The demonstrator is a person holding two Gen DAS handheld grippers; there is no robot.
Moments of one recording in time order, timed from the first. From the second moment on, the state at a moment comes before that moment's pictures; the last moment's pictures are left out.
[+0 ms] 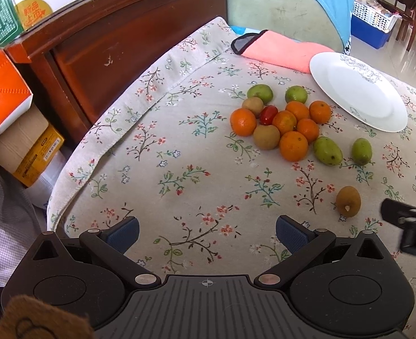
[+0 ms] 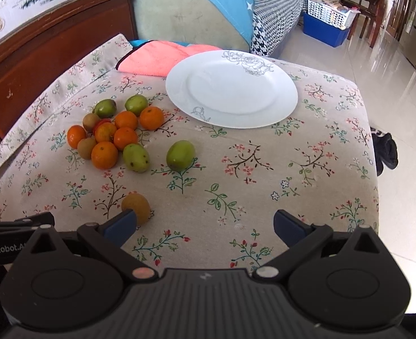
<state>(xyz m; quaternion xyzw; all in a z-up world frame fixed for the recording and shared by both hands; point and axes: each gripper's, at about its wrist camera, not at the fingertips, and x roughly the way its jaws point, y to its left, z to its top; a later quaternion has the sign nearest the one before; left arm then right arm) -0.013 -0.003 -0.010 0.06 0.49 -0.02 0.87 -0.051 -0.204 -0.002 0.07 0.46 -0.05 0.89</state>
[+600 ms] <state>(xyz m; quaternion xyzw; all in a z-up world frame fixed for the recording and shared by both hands) -0.023 -0.005 -0.010 0.03 0.47 -0.08 0.88 -0.080 -0.245 -0.004 0.09 0.43 -0.03 0.90</state>
